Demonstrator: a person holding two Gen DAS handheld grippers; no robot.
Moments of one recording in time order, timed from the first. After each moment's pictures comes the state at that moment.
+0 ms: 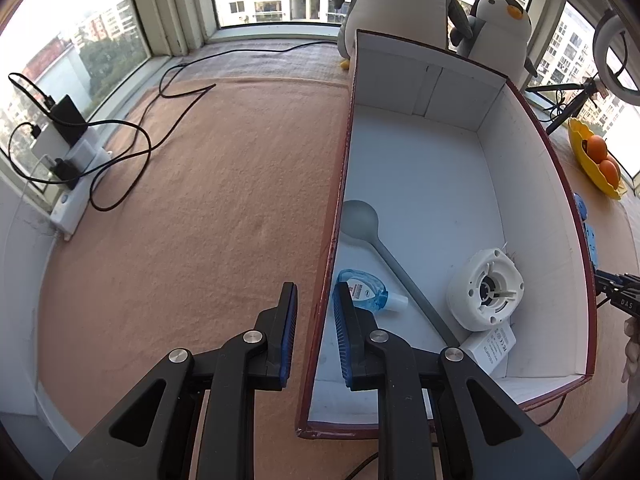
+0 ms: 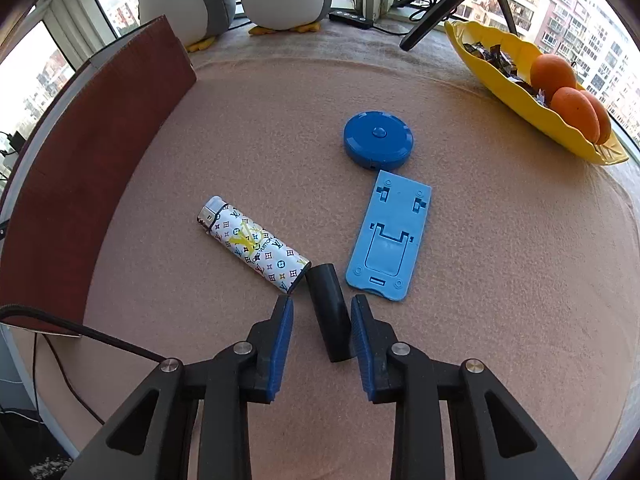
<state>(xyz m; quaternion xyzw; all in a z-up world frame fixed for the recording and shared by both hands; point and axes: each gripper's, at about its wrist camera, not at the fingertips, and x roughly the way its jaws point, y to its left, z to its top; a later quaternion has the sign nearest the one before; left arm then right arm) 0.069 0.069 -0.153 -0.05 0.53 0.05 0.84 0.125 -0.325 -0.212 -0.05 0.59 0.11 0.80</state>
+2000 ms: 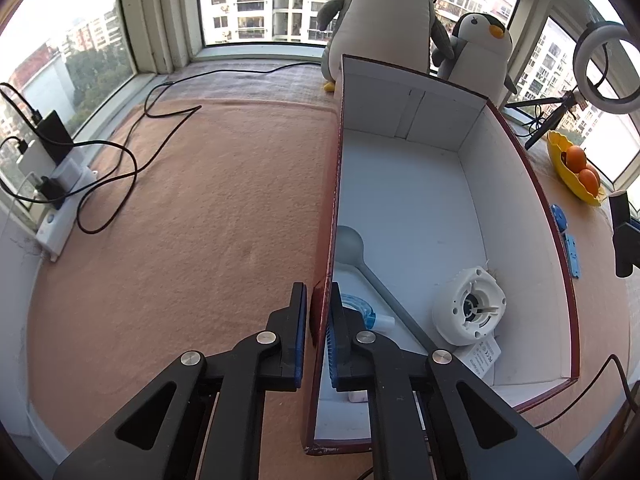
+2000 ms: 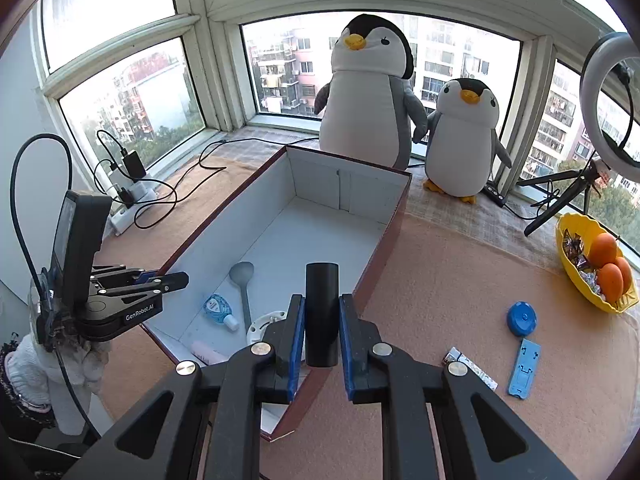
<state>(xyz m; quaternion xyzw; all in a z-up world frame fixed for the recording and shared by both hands) 0.073 0.077 -0.146 -0.06 0.50 0.01 0.86 0.073 -0.133 -0.077 -0.07 0.42 0.23 0.87</state>
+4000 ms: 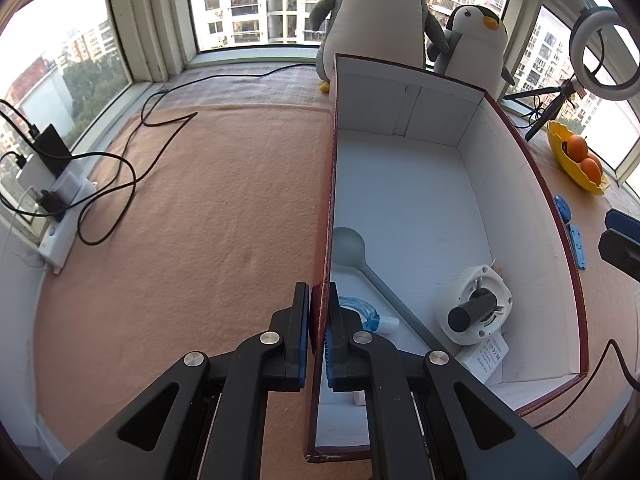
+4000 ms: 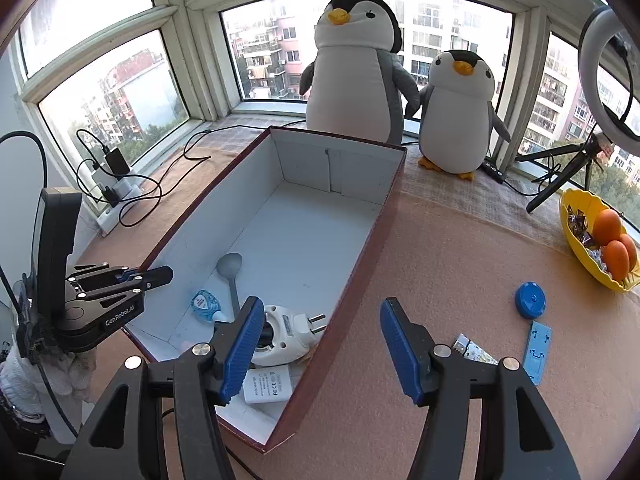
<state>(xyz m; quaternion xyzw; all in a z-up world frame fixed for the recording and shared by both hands) 0.075 0.073 -0.148 -0.03 0.50 0.01 0.87 0.086 -0.145 -0.099 -0.05 0.45 0.20 0.87</state>
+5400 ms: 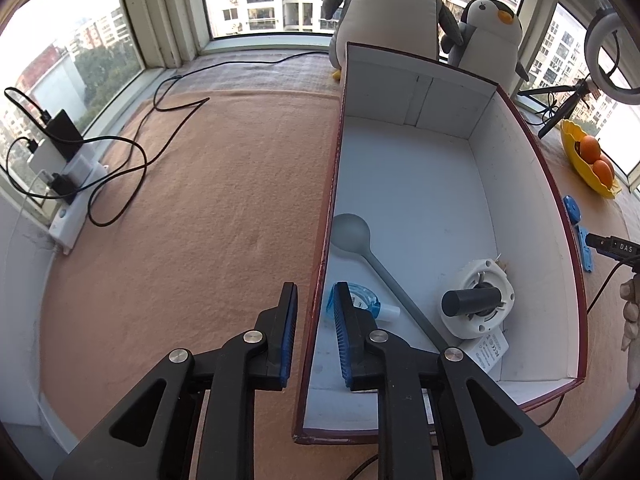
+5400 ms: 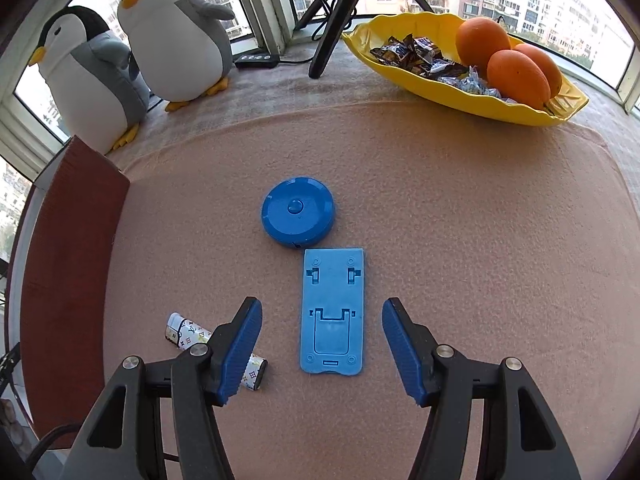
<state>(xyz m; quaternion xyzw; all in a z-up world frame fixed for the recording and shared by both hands) 0.073 0.068 -0.147 -0.04 0.52 0.04 0.85 0.175 -0.360 -0.204 0.07 0.57 0.02 0.82</state>
